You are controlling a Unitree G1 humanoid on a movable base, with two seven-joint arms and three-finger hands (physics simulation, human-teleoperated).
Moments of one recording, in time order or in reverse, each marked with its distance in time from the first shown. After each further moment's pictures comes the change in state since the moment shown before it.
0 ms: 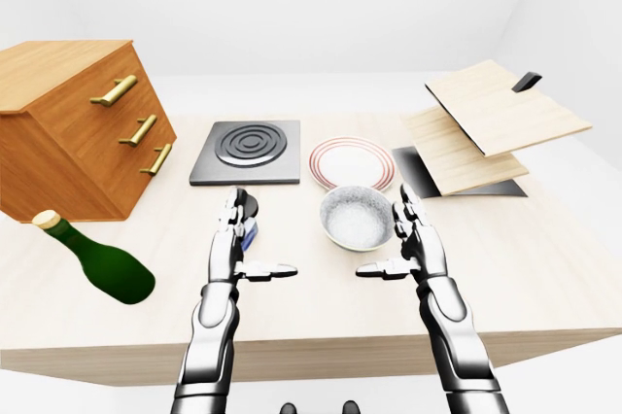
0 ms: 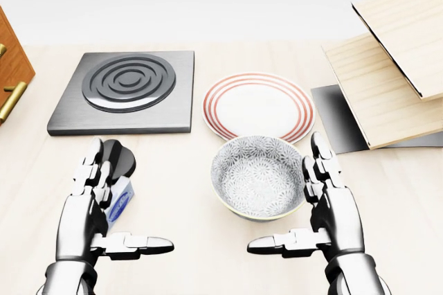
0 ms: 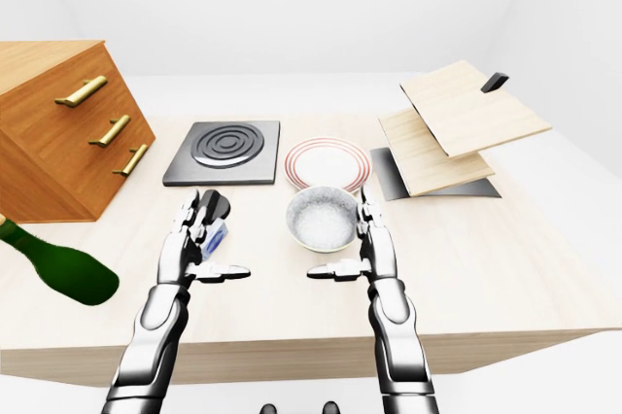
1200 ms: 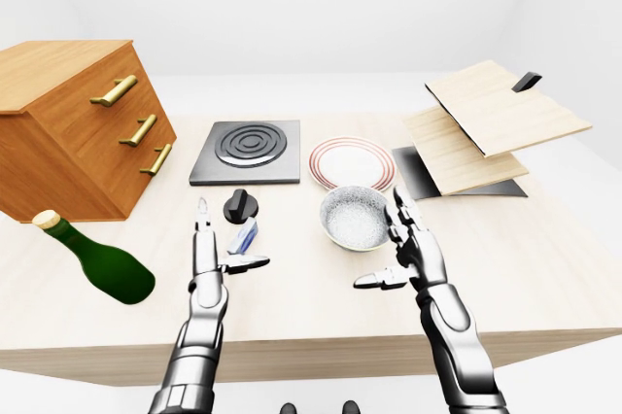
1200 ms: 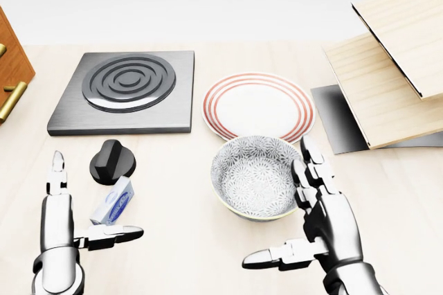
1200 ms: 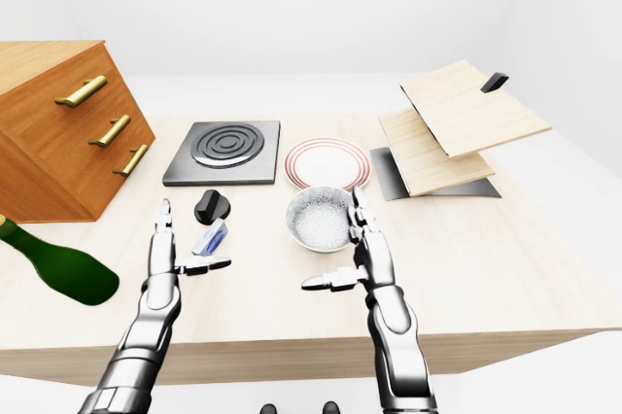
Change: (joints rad) left arm -0.191 0.098 0.072 0.430 0.219 -0.052 0.301; right arm 0.062 0.007 0.028 -0.090 0.028 0.015 0.068
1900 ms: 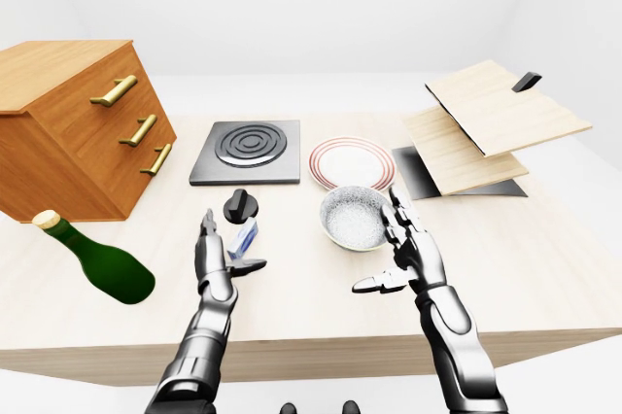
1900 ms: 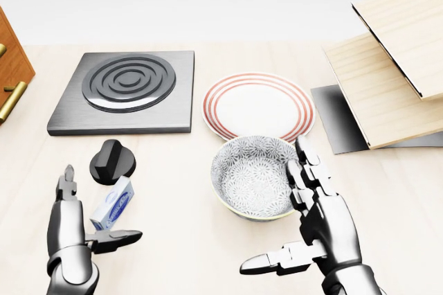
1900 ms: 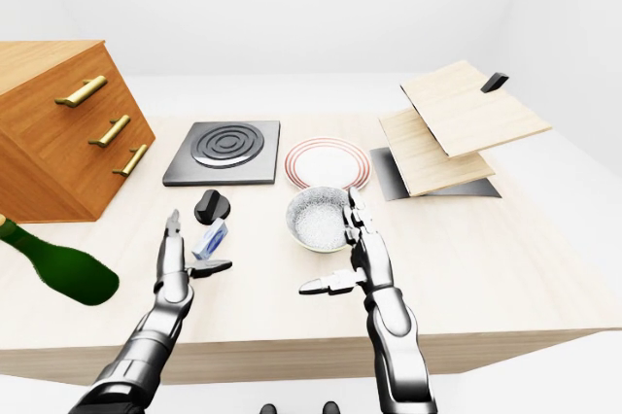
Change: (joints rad) left arm -0.141 0.014 -0.037 0.337 0.111 0.000 0.172; right arm 0.019 0.002 0.013 -0.038 0.014 0.017 0.028
